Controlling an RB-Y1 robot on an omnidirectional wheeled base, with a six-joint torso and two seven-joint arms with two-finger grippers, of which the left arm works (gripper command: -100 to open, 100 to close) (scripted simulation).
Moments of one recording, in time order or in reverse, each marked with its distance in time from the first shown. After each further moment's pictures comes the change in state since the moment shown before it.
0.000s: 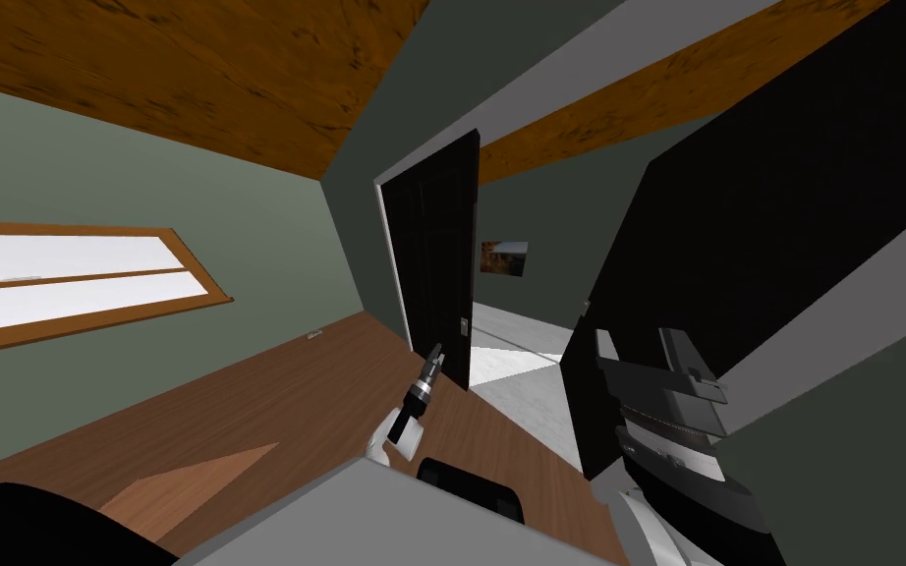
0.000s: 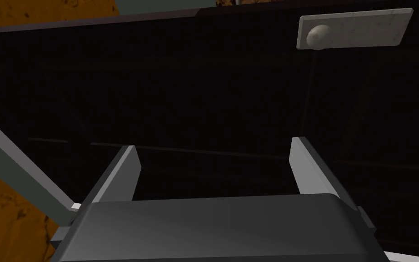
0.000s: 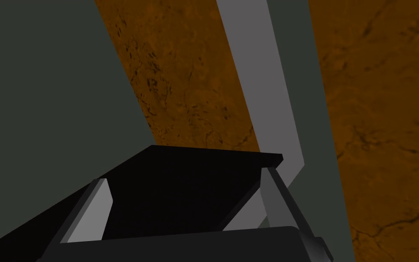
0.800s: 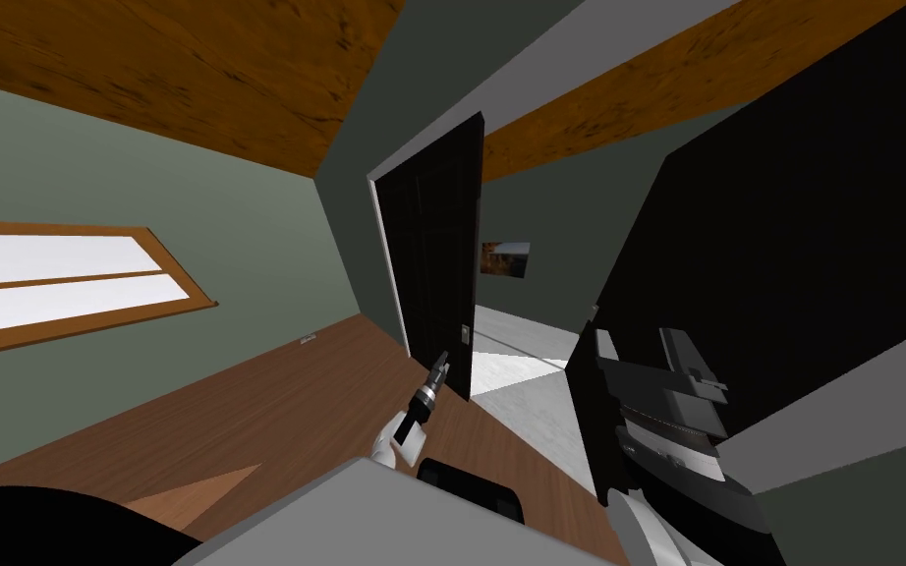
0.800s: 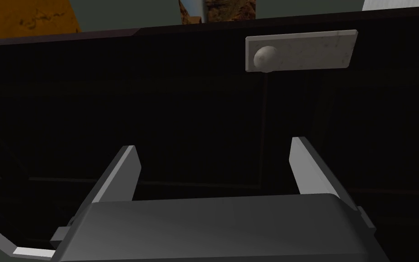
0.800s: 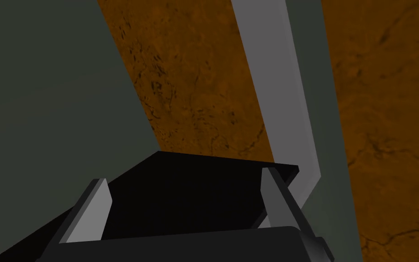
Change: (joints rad) arm -0.106 -0.003 -0.043 0.254 -0.012 -0.047 0.031
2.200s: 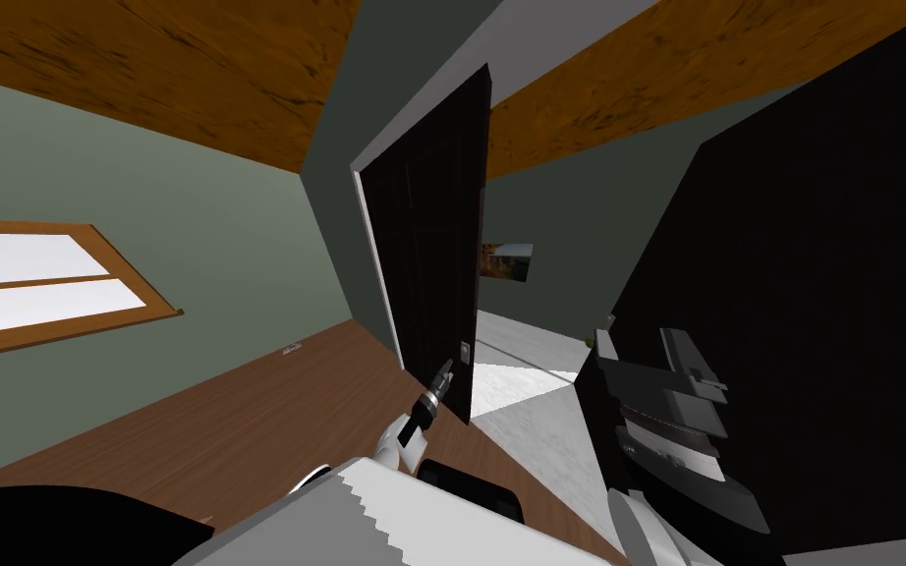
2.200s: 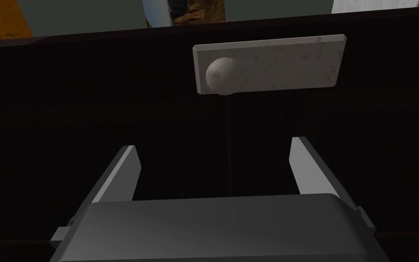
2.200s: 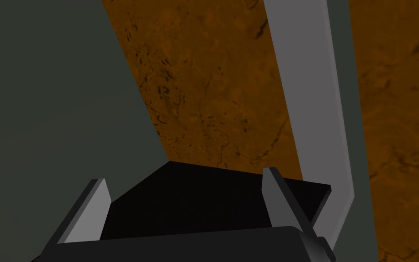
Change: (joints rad) arm -0.091 -0.009 -0.044 0.216 -0.013 -0.023 0.031
